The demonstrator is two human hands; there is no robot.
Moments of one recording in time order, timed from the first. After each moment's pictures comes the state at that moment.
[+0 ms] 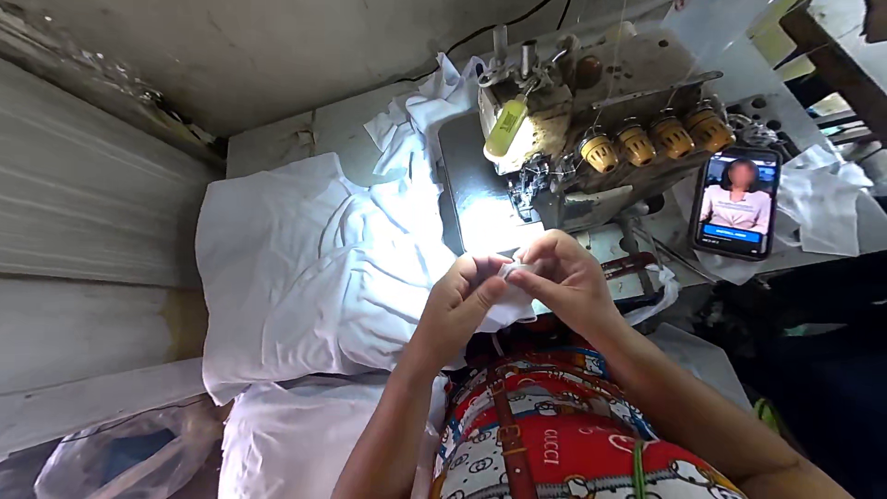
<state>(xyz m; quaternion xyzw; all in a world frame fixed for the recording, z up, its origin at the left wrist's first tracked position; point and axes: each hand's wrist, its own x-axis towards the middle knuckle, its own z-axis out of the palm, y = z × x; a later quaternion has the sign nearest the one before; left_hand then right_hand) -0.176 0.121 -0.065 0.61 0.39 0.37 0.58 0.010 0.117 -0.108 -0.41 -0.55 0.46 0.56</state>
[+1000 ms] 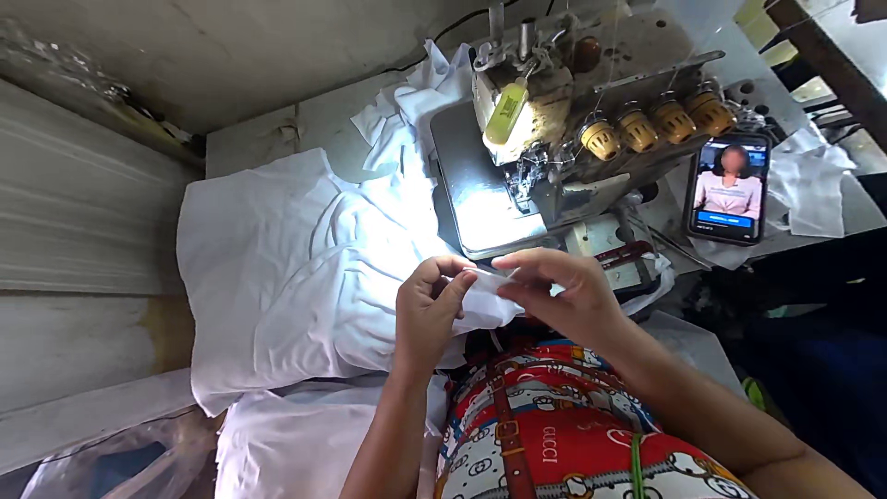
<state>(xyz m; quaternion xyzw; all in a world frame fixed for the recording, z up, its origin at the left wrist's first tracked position) -0.188 0.114 -0.072 0.55 0.50 0.47 0.48 0.005 0.105 -0.089 -0.38 -0.65 0.42 0.51</state>
